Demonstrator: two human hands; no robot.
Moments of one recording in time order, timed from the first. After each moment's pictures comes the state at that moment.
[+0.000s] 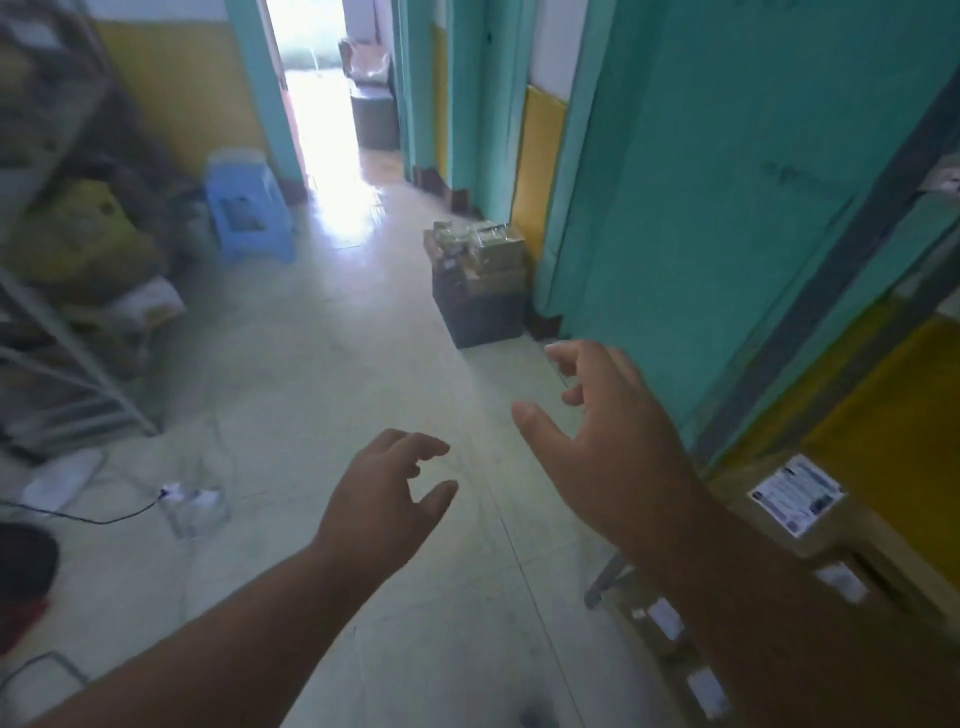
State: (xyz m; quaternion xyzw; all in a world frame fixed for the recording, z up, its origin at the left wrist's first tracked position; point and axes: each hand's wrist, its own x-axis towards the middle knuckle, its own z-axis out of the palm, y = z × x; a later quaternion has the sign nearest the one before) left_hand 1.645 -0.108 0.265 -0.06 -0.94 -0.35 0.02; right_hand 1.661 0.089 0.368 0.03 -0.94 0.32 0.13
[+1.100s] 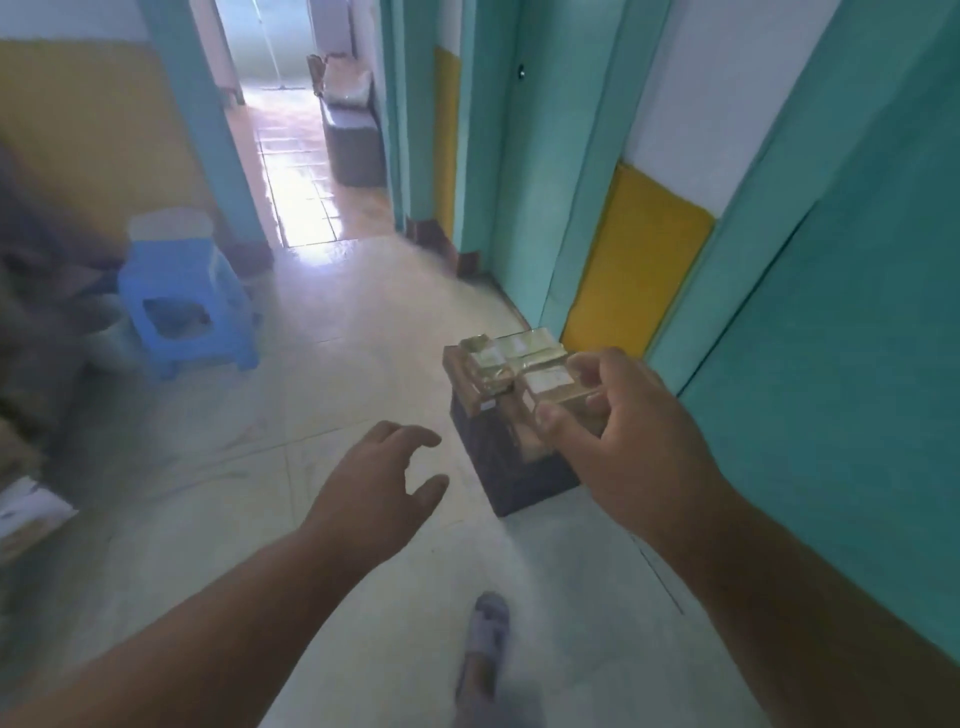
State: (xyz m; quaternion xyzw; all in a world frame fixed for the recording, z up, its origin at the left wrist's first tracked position) left_hand 0.812 -0.294 0.259 -0.11 -0.95 -0.29 -0.03; right_hand 0.848 -0.076 0.355 -0.03 -0.95 0.28 0.09
